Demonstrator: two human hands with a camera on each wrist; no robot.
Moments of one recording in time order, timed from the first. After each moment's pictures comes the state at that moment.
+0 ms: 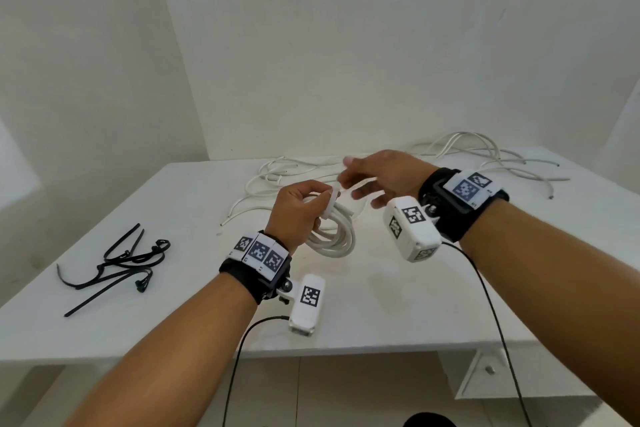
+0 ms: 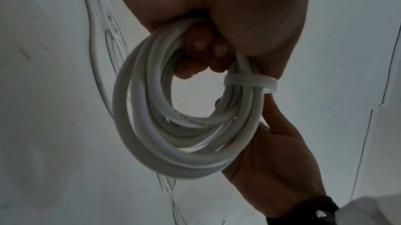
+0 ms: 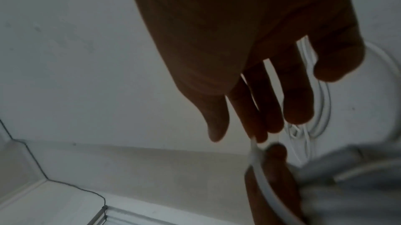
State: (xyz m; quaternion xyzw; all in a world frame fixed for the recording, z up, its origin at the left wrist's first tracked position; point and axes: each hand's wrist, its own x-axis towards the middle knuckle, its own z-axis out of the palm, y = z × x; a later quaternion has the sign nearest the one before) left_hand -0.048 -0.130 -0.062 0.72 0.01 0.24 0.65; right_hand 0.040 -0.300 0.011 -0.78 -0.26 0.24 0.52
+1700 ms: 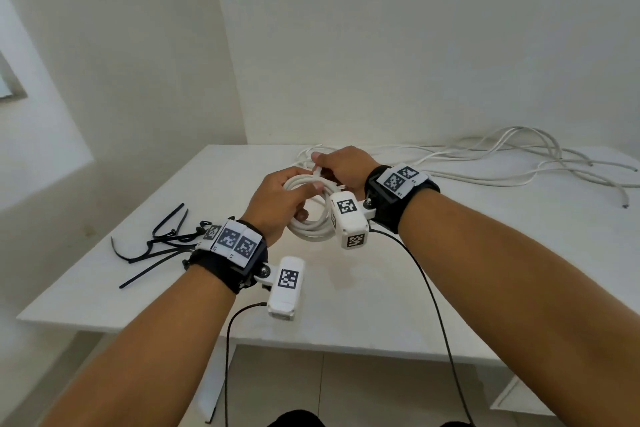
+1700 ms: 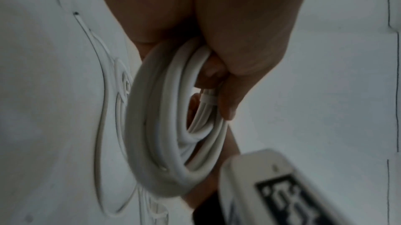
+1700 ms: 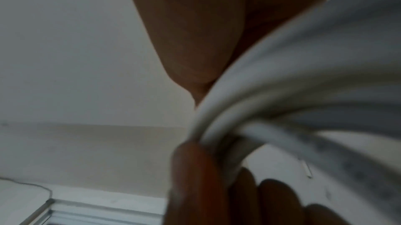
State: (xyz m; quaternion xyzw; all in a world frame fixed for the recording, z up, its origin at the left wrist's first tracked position) left_hand -0.087 -0.050 -0.050 0.73 0.05 0.20 0.65; right_hand 0.031 -0.160 -0.012 -0.77 -0.23 0.22 0.56
